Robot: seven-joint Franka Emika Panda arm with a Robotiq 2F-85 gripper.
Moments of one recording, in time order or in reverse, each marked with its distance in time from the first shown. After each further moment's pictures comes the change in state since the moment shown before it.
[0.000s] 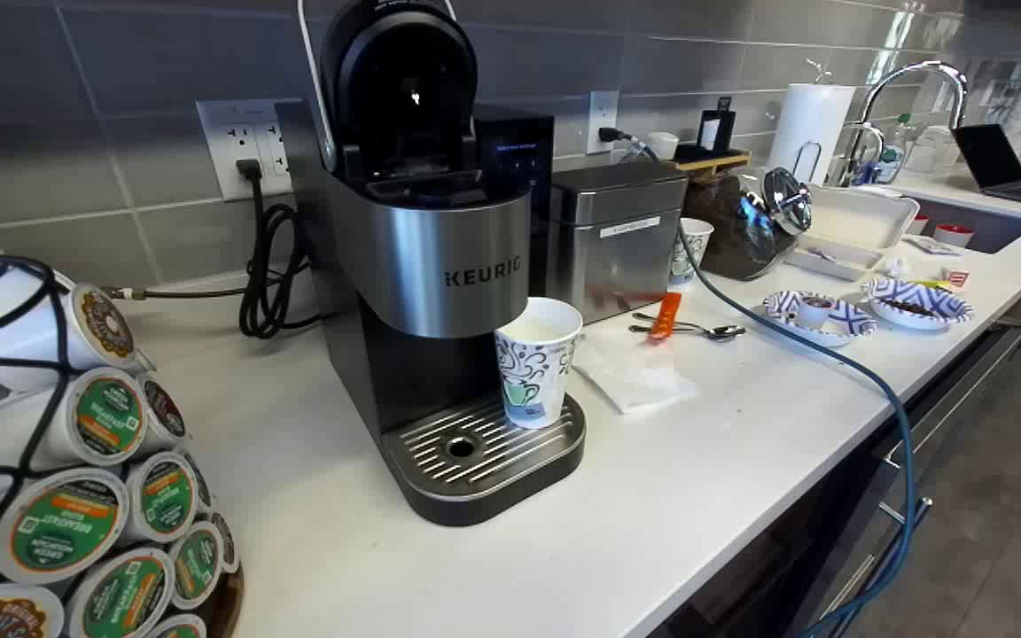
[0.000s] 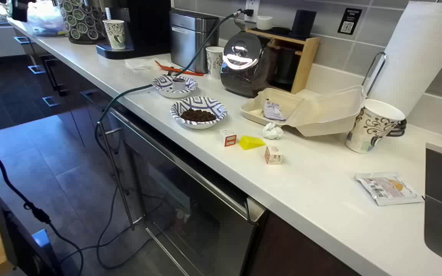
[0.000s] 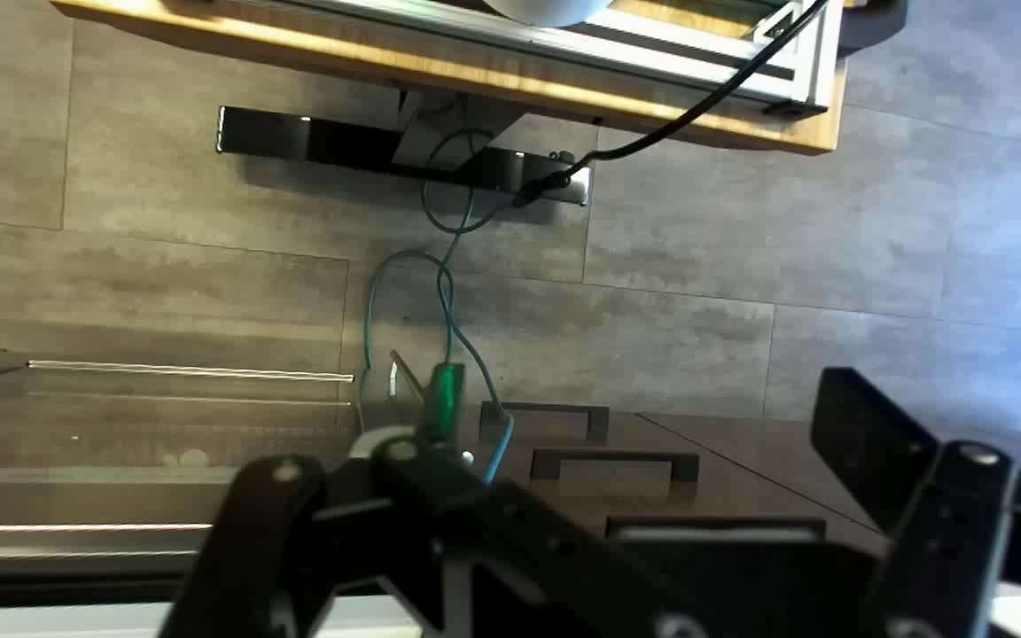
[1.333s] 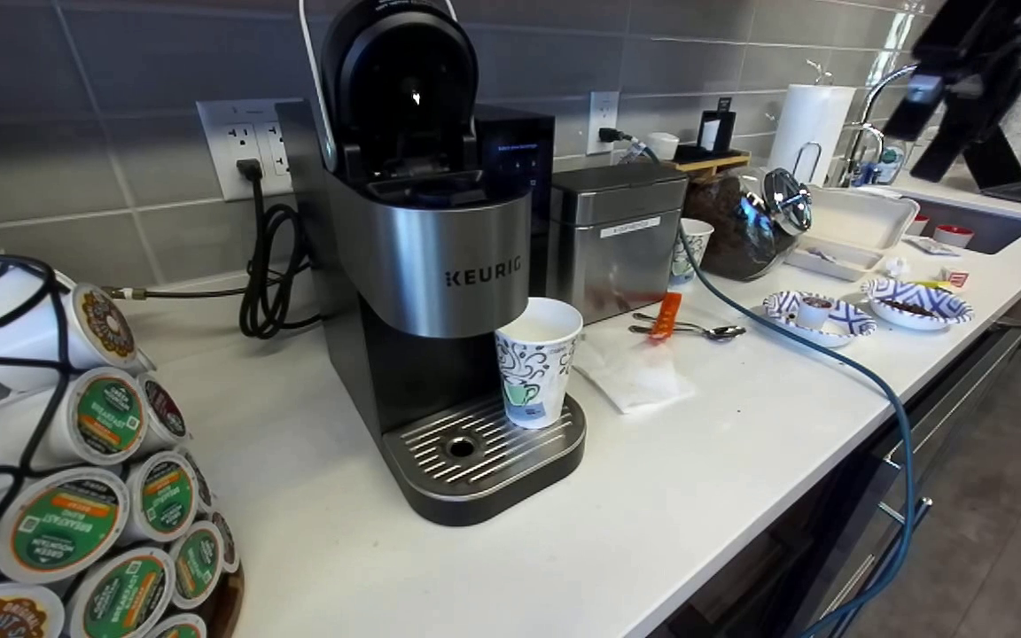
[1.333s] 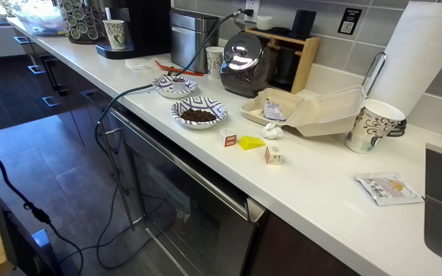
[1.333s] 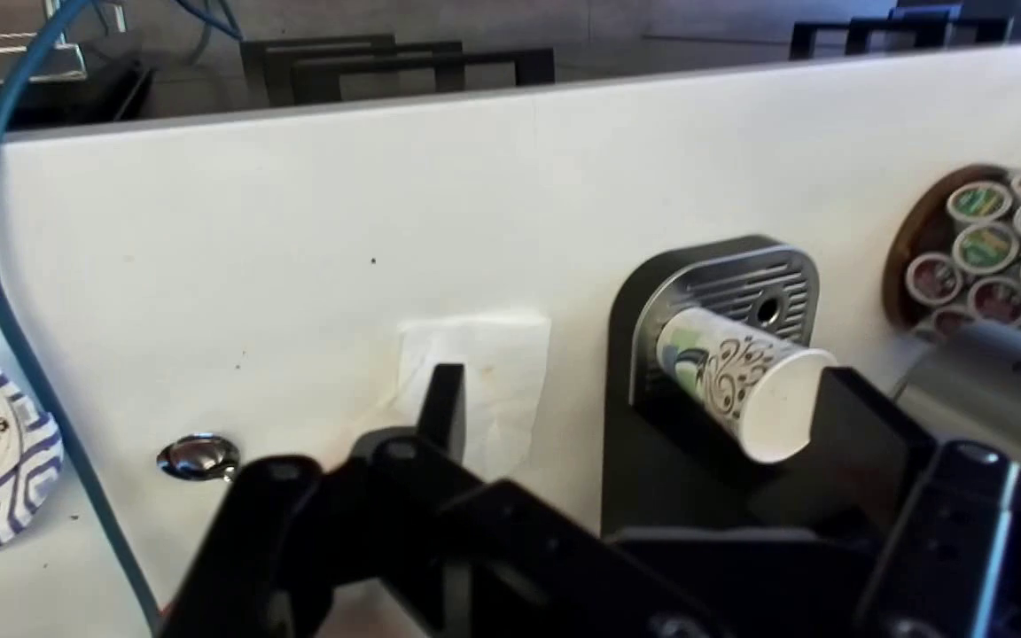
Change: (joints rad) arm 0.090 0.308 0.232 0.329 0.414 0.420 0.313
